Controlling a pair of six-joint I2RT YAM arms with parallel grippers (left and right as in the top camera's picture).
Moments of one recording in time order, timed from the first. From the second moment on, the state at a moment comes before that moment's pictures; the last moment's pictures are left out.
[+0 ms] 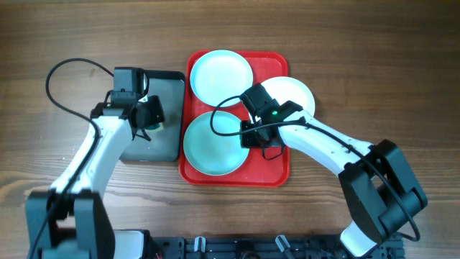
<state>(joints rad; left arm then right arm) -0.03 1.57 0.95 -0.53 -0.06 -0.27 0.61 1.81 1.09 -0.60 -0.15 0.60</state>
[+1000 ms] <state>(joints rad) 0.03 1.47 1.04 -0.32 -0.12 -0.23 0.62 1.81 1.09 -0.60 -0.15 0.60</state>
